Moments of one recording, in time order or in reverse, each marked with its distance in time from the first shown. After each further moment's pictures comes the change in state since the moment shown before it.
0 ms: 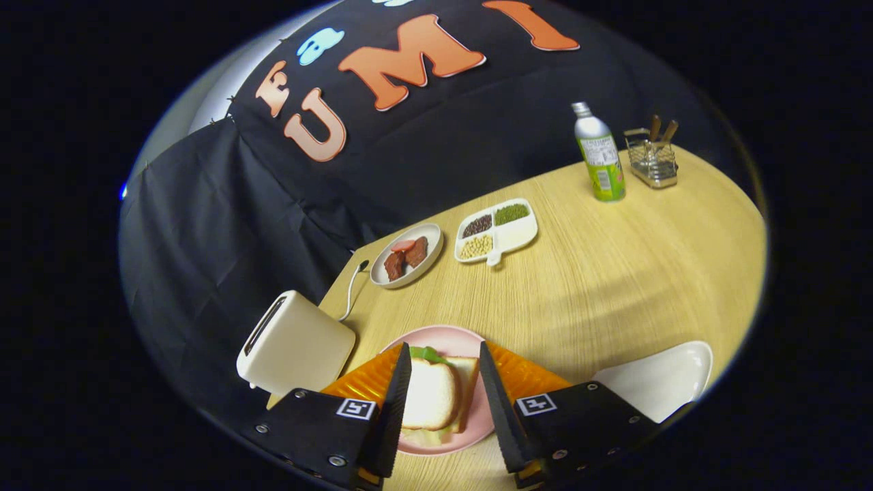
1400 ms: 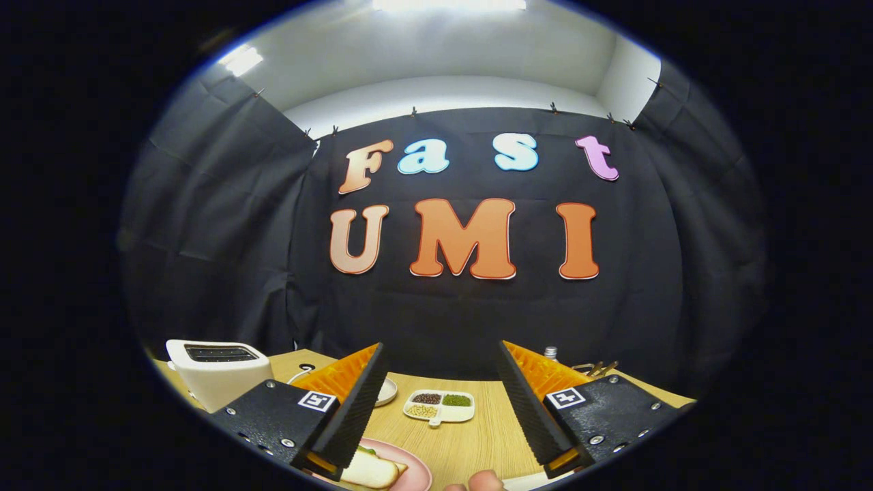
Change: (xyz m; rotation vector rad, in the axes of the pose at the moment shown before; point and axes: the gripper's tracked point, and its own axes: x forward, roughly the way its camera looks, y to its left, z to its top) arm -0.093 0.057 0.125 -0.509 -0.737 -0.183
